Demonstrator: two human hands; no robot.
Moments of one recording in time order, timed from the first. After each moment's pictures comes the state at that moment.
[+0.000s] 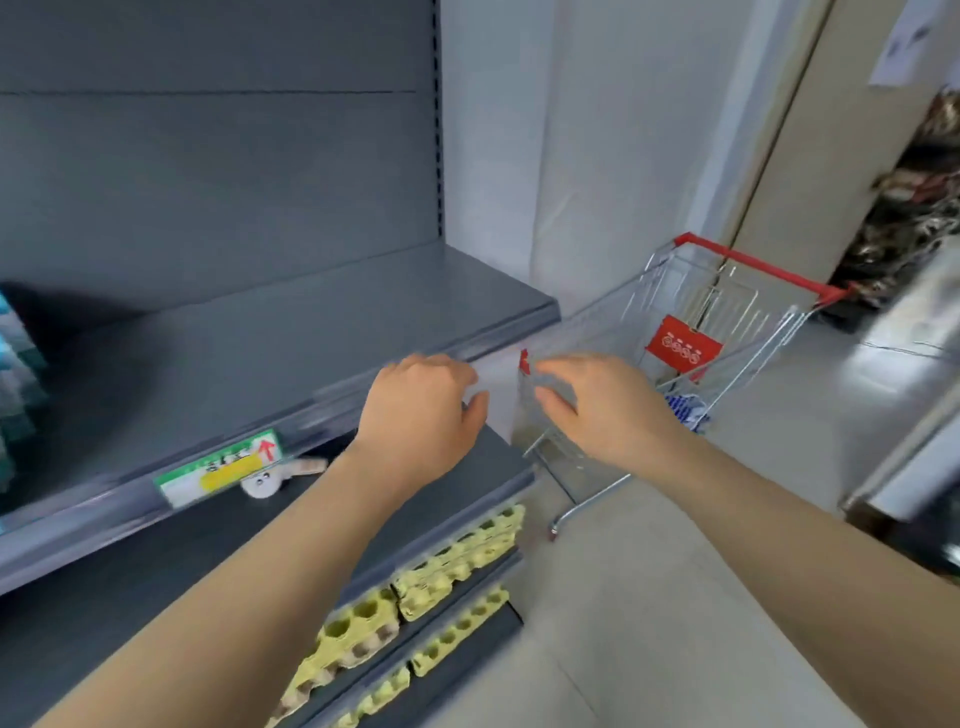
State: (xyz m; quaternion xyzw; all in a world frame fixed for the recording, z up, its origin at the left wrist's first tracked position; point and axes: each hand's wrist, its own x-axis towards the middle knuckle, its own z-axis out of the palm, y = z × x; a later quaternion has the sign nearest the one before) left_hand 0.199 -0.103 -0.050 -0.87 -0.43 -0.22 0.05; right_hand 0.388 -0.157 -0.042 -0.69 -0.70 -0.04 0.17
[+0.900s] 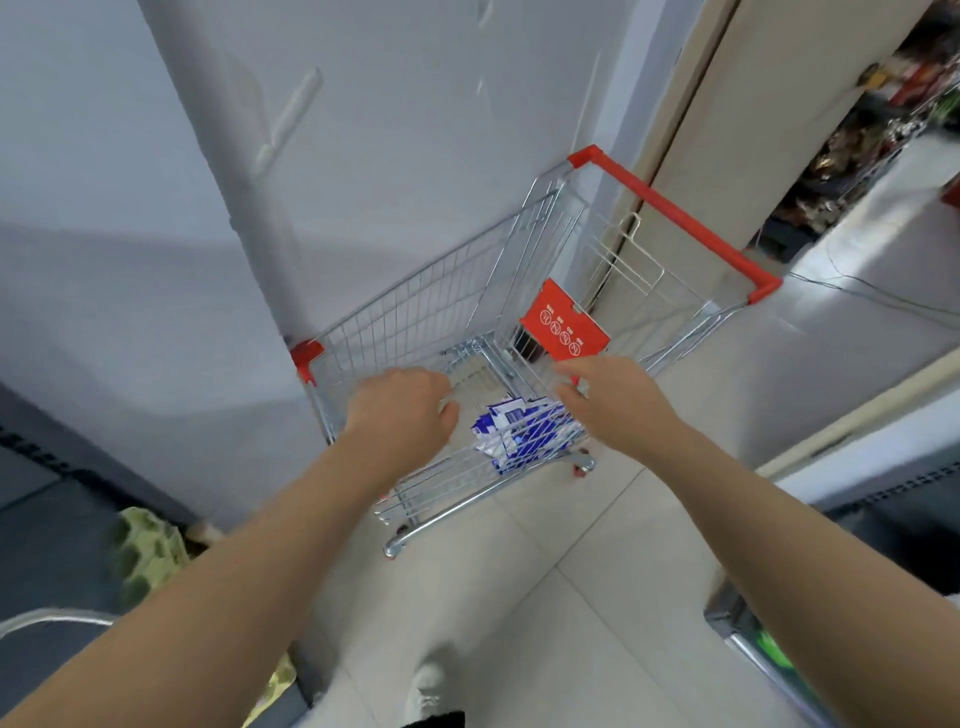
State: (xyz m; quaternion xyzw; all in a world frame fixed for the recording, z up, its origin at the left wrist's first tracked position) left_hand 0.740 0.181 -0.175 -0.89 -0.45 -0.03 -0.08; right_hand 0.950 0.103 -0.160 -0.78 -0.62 0.07 0.08
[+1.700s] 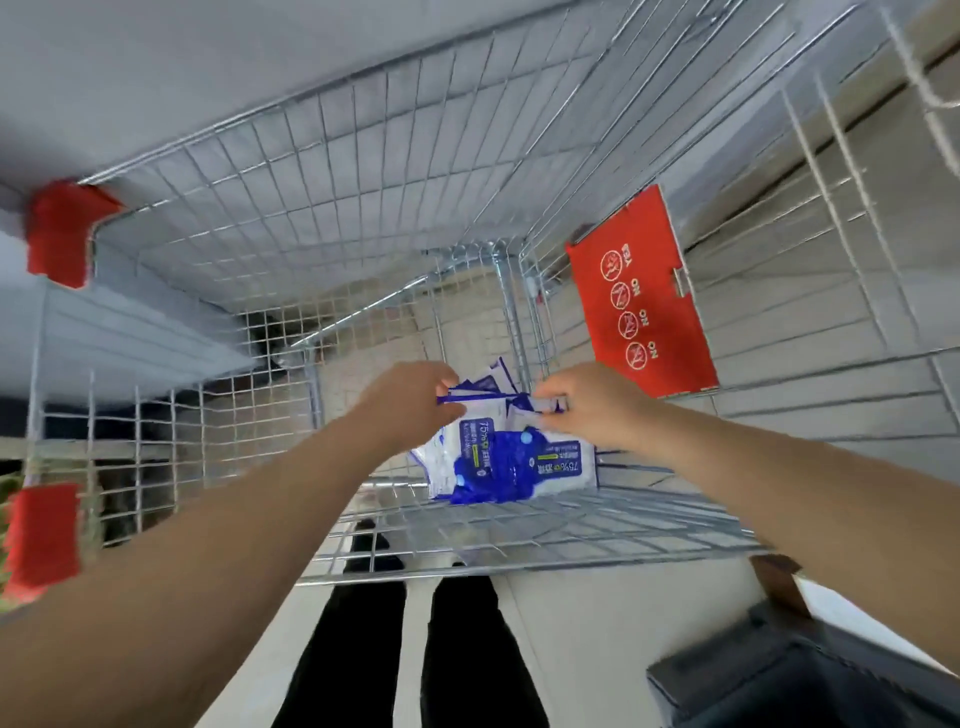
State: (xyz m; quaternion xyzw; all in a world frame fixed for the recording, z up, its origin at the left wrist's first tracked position) left_hand 0.972 0.384 -0.502 -0.69 -0.58 0.06 -0.42; right_hand 1.196 0.374 -0.466 -0.59 -0.71 0.36 -0.16
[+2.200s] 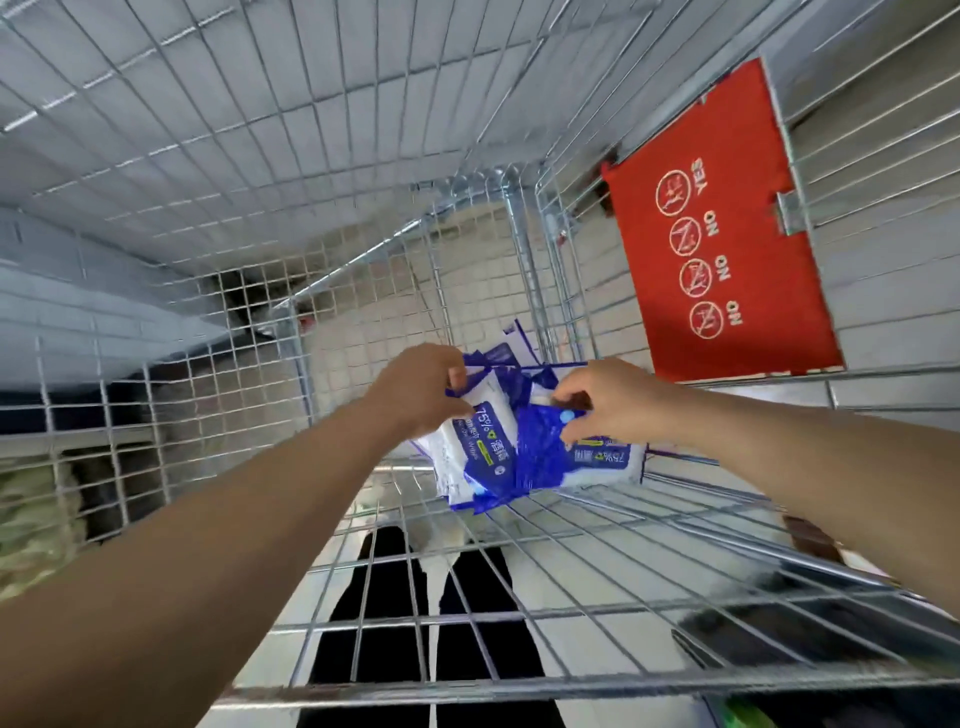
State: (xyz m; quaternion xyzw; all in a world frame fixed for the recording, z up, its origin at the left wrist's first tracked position) left_hand 0.984 0.404 -0.595 -0.68 -0.56 0.08 -0.46; right_hand 1.211 0.383 -0.570 -0.55 -0.69 0.43 -0.19
